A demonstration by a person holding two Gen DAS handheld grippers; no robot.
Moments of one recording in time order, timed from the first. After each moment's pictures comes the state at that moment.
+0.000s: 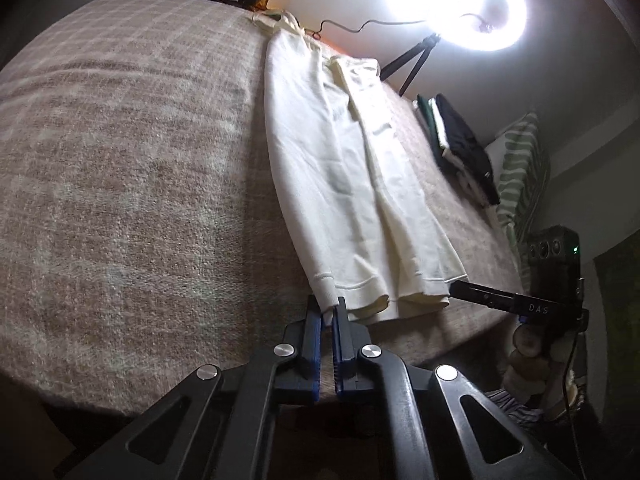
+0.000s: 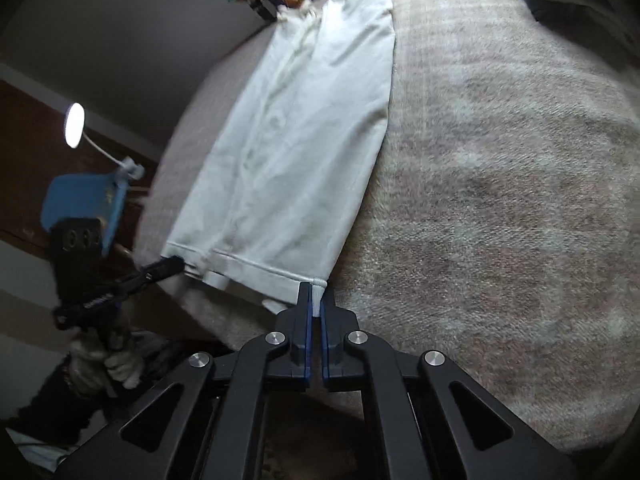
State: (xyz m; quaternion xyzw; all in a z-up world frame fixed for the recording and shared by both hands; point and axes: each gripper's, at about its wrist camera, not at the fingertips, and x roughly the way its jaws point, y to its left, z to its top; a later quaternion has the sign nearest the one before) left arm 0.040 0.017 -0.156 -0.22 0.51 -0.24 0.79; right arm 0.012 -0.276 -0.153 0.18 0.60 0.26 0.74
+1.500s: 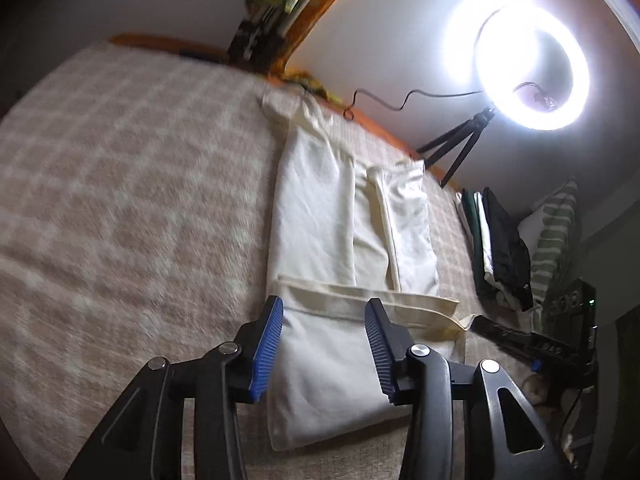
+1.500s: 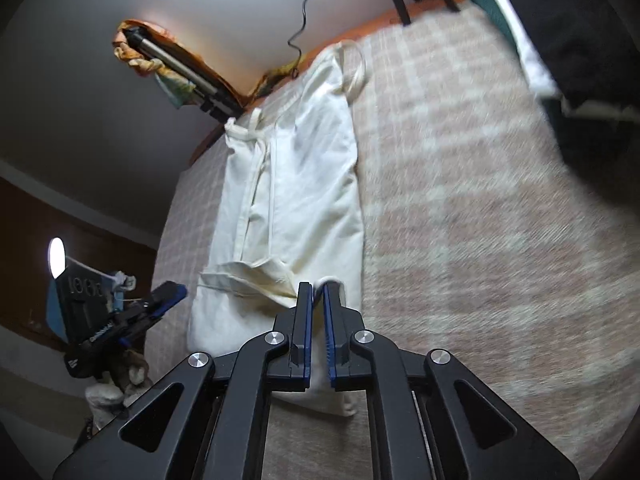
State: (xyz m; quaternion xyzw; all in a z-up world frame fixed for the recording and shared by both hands) left arm 0.213 0.017 -0.129 -0.23 0.47 -0.17 0.84; right arm 0.160 -0.294 -0.144 0.23 0.55 0.19 0.78
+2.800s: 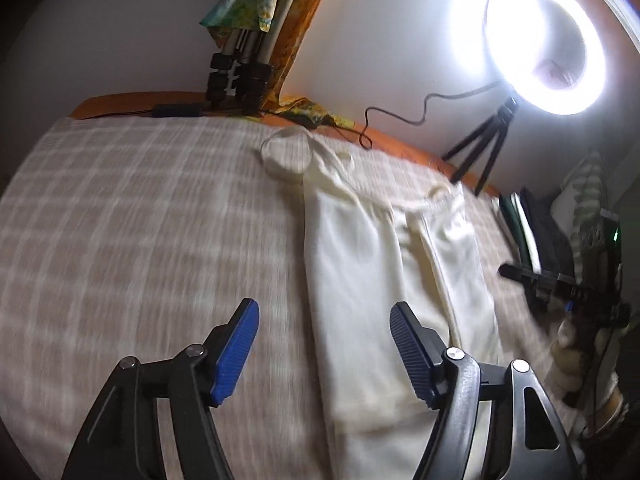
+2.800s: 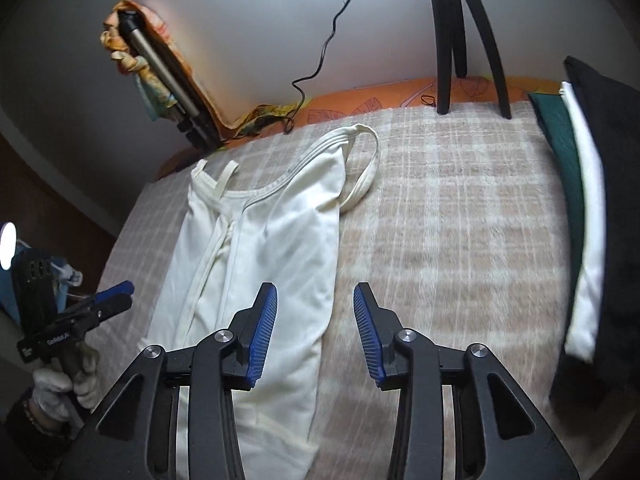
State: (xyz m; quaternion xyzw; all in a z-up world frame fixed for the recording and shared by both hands) left arm 0.310 0.007 -0.143 -0.14 0.46 -0.17 0.86; right arm 0.283 -0.273 -0.162 0.12 0.54 0.19 0.81
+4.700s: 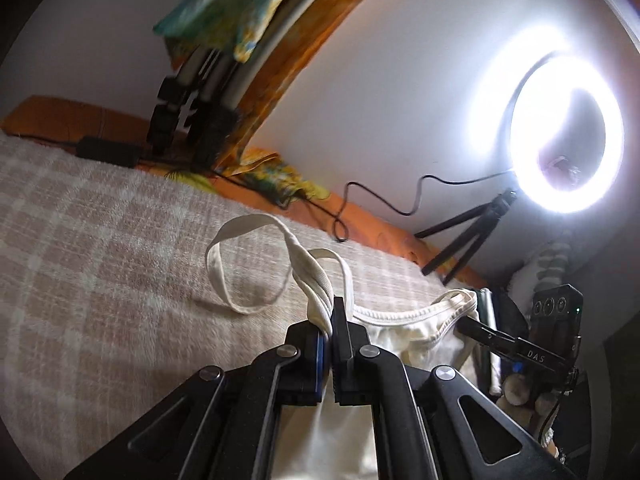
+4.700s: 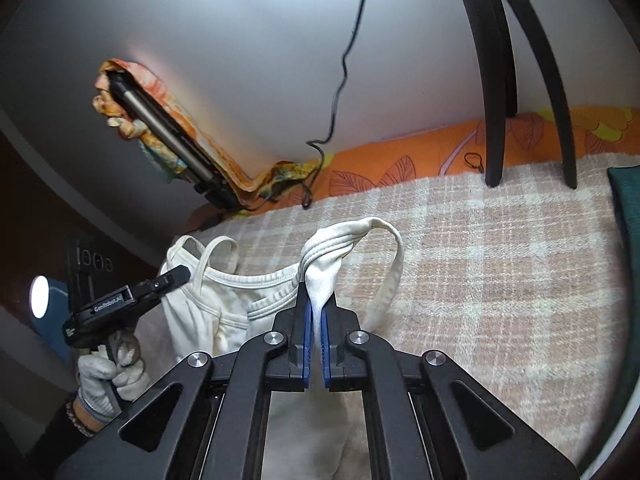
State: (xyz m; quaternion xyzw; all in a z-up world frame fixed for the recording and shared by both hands) left arm 0.408 0.008 -0.134 -0.25 0.42 -0.22 0.84; right arm 0.348 -0.284 -0.144 0.19 0.51 0.22 0.81
